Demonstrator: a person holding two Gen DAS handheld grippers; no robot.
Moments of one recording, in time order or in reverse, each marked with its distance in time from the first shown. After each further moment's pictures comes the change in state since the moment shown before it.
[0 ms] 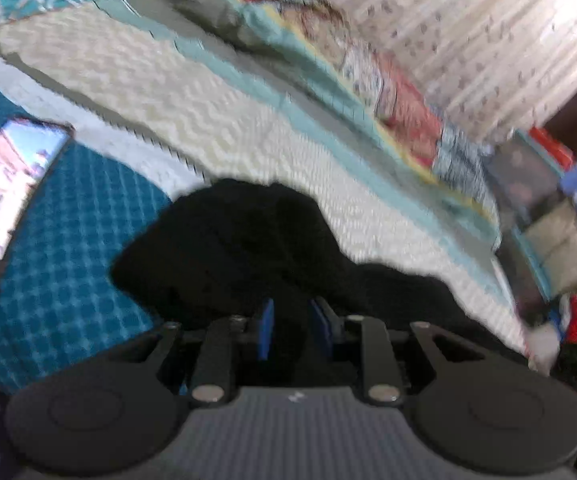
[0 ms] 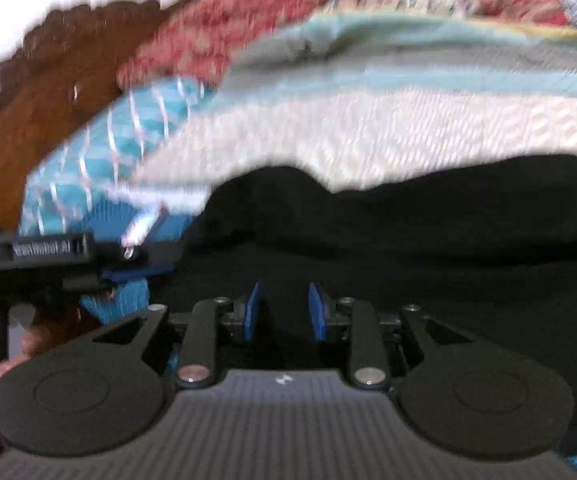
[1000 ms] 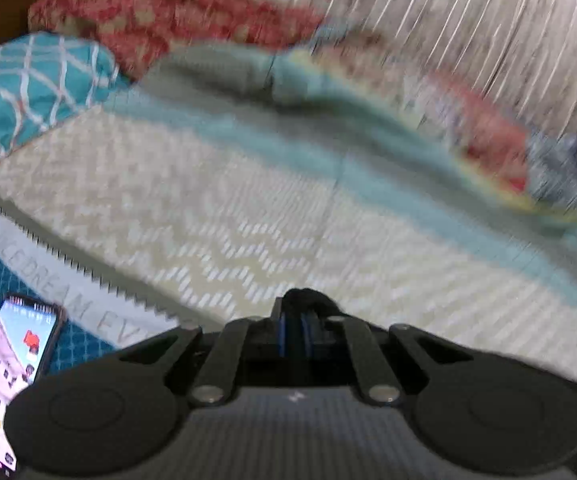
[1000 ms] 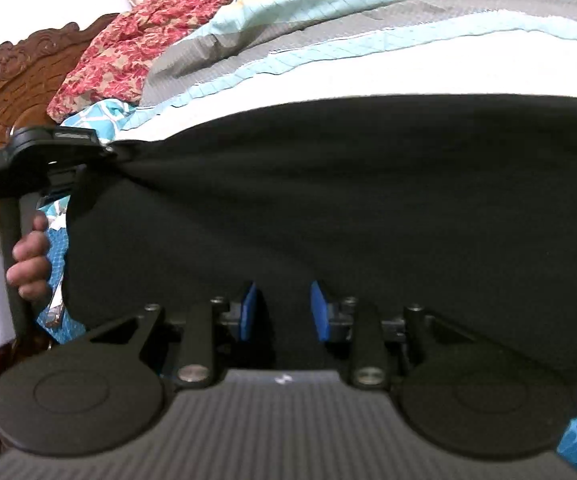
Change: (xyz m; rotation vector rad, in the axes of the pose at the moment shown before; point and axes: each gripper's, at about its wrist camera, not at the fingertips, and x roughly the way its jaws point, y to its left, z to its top) left arm 0.077 -0.036 0.094 0.137 -0.114 0.360; right arm -0.029 -0.060 -0.012 0.203 -0.028 -0.105
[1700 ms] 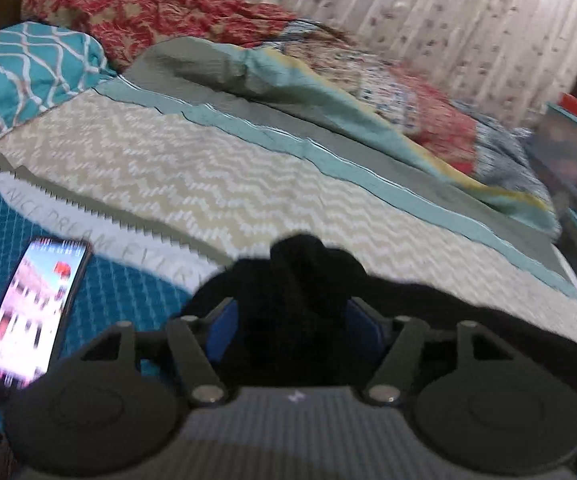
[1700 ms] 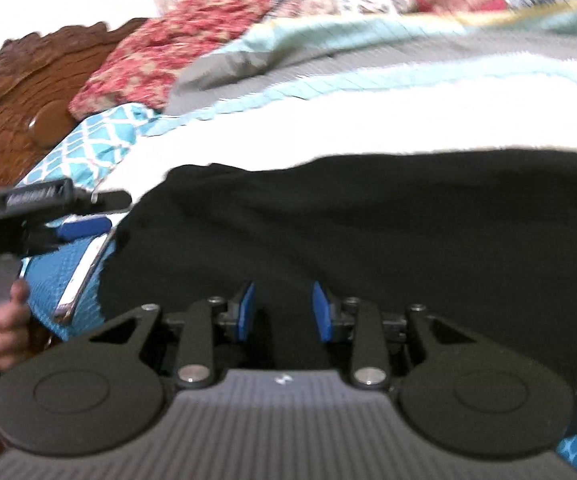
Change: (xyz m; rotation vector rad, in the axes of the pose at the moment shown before) left arm -0.088 0.032 -0.053 0.020 -0.010 -0.175; right arm -0.012 0.026 0.004 -0.123 -0.074 0.035
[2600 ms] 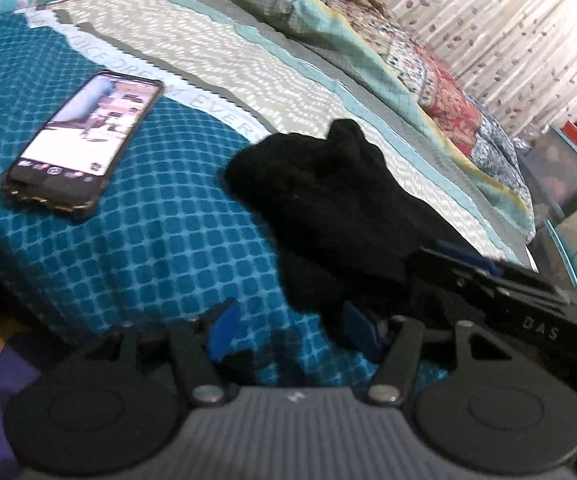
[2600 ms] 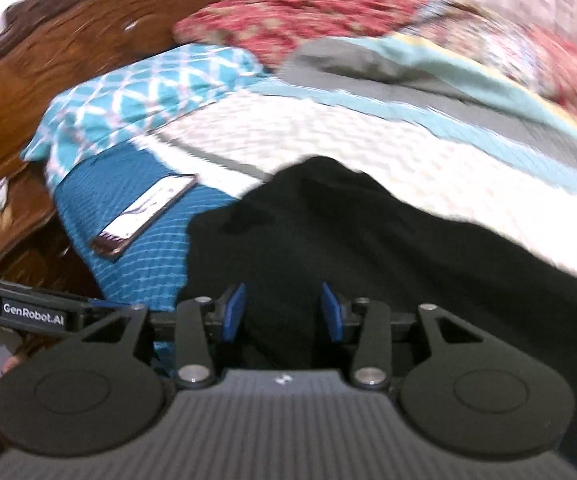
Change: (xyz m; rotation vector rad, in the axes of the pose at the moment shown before) left arm -0.028 0.059 -0.079 -0.224 0.115 -0.090; right arm 0.025 0.091 0.008 -0.426 0.052 0.107
